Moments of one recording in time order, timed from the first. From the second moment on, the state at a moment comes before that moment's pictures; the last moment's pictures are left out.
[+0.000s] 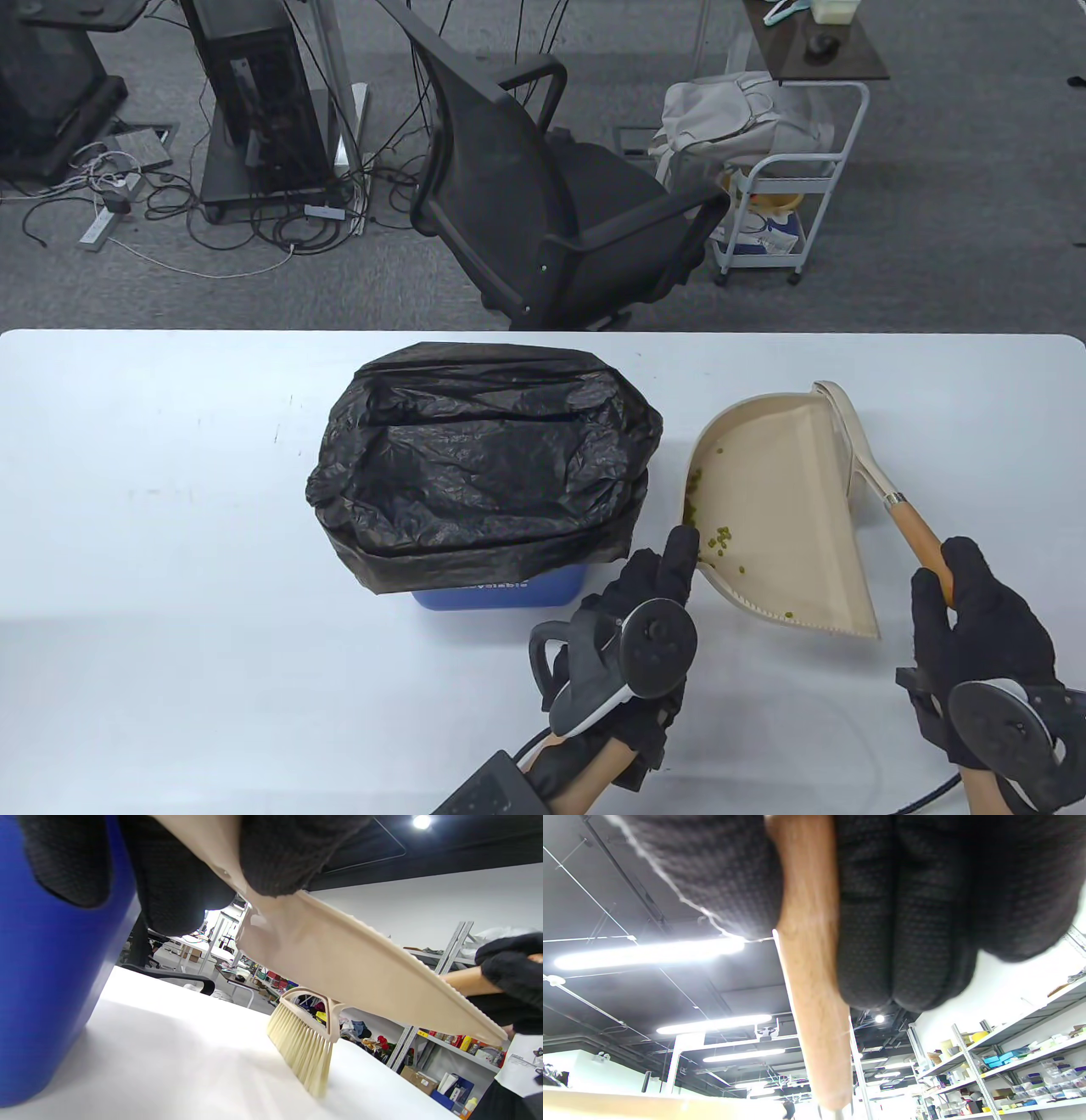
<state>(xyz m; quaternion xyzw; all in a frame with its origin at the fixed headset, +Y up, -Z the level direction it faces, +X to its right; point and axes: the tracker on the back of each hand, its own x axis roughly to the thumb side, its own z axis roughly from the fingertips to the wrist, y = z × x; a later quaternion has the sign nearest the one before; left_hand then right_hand) 0.024 -0.612 -0.216 0.04 -0.15 0.23 0.96 0.328 -0.620 -0.184 -0.03 -0.43 0.90 0.09</state>
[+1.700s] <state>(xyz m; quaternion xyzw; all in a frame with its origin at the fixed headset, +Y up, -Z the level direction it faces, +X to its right) -0.206 -0.499 -0.239 0.15 0.08 0.16 0.97 0.320 -0.624 -0.182 -0.02 -0.42 0.90 0.08</state>
